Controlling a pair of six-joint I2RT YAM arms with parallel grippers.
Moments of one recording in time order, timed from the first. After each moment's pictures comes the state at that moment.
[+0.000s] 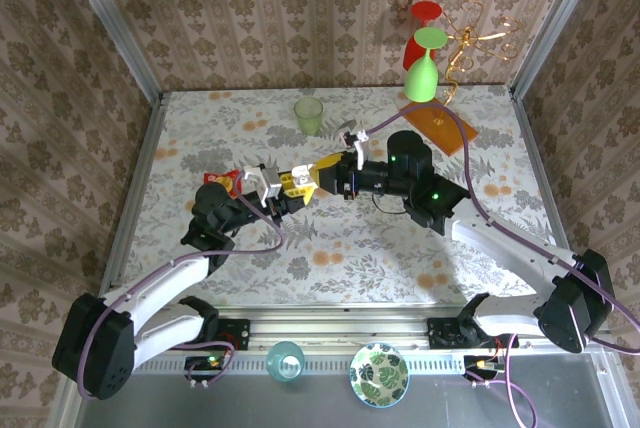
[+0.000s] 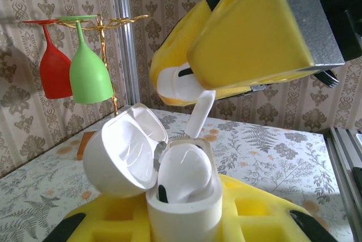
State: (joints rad) left arm -0.55 1.02 0.45 0.69 0.71 -0.04; right arm 0.68 1.27 1.03 0.08 -0.51 0.37
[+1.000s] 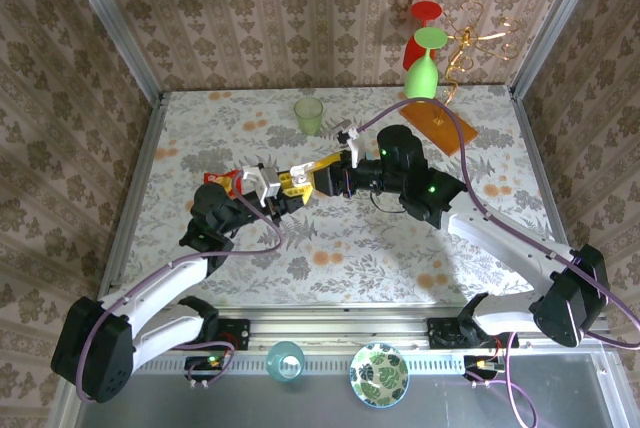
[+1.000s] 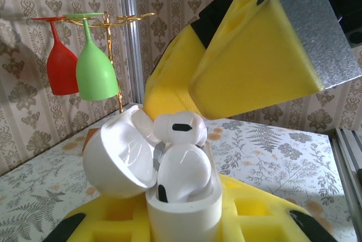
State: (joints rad) left arm -0.55 1.01 0.45 0.67 0.69 -0.04; right arm 0.69 1.31 1.11 -0.09 -0.45 0.34
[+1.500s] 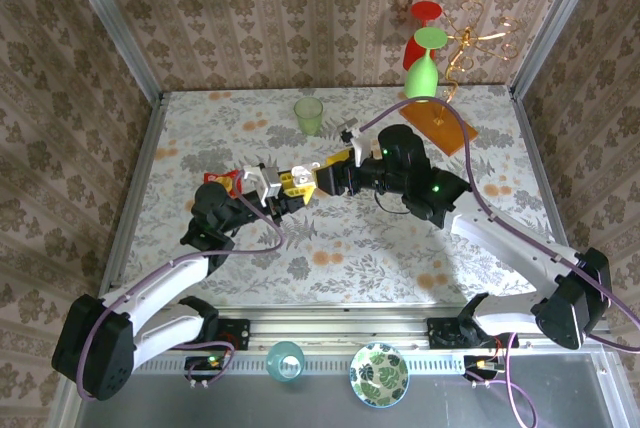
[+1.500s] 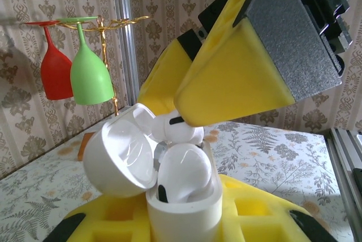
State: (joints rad) left arm -0.55 1.02 0.46 0.68 0.70 -0.03; right arm 0.69 1.29 1.14 -0.19 -0.34 0.31
